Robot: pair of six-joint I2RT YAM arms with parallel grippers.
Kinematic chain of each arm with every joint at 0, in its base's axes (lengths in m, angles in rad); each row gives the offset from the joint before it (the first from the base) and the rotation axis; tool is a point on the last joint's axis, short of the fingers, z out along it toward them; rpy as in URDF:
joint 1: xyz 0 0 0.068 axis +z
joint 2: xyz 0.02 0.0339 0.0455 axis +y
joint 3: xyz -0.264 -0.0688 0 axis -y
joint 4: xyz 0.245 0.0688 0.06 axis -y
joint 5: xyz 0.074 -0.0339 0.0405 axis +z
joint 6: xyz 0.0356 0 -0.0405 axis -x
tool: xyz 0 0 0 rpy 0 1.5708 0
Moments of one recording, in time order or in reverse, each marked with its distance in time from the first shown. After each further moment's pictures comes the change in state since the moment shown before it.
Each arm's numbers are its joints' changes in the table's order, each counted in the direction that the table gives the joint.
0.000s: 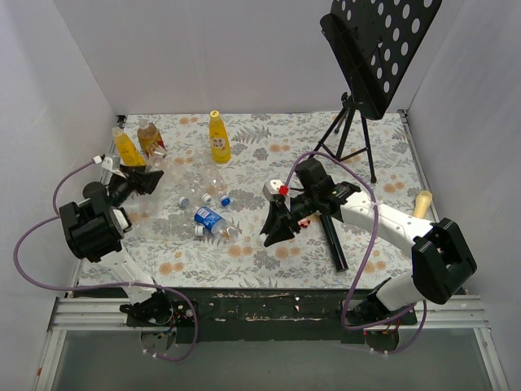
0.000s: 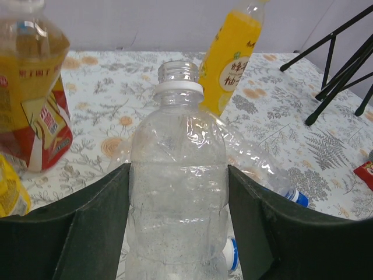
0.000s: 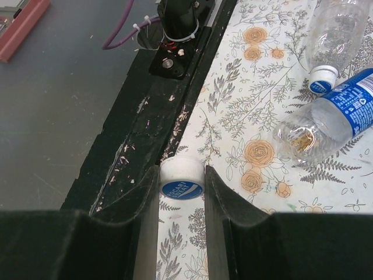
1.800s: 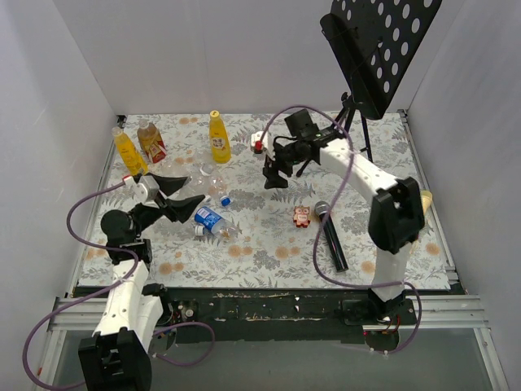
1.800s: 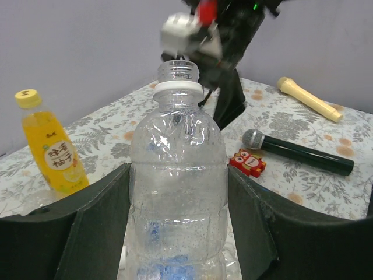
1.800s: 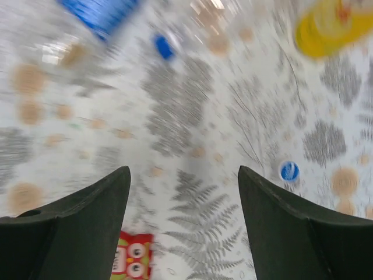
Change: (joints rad) left arm -0.350 -1.109 -0.274 -0.570 0.055 -0.121; right arm -0.146 0.570 0.741 -0.347 -0.654 0.243
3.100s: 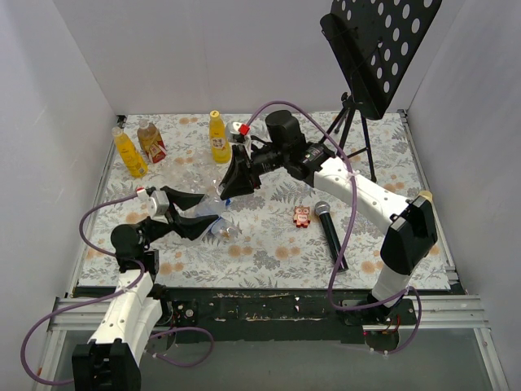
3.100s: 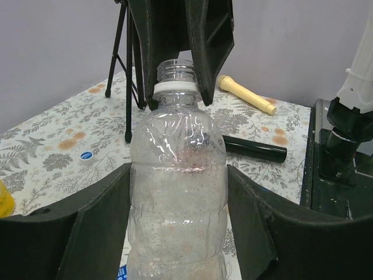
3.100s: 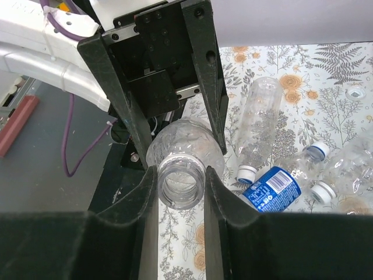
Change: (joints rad) left arm -0.147 -0.074 -0.128 0.149 -0.047 0.140; right arm 0.231 -0.289 -0.142 0.478 0.537 -0.723
